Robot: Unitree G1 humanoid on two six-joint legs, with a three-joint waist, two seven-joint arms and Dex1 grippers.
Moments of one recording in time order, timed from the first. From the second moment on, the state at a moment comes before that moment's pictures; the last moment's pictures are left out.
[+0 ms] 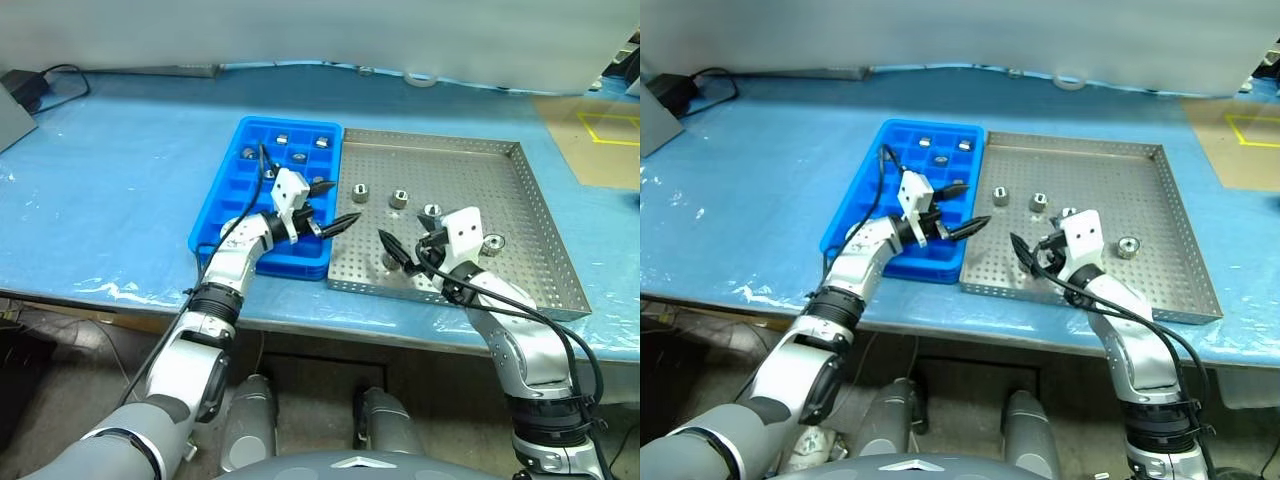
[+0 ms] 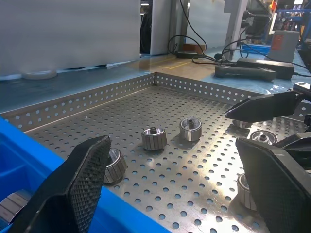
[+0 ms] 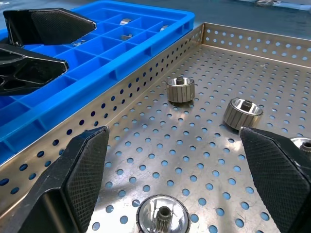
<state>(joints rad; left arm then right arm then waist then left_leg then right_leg) -0.75 0.09 -0.05 0.64 -0.19 -0.13 -0.93 -0.13 -0.37 -0.06 -0.38 0.29 0.53 0.35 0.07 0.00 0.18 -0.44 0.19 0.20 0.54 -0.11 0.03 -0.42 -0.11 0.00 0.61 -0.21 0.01</state>
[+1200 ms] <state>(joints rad) -0.95 0.04 -0.06 0.94 -0.14 -0.16 -0.88 -0.05 -0.38 -0.09 -0.48 0.27 0.55 0.28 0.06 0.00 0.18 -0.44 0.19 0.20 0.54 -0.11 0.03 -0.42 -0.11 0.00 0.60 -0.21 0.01</state>
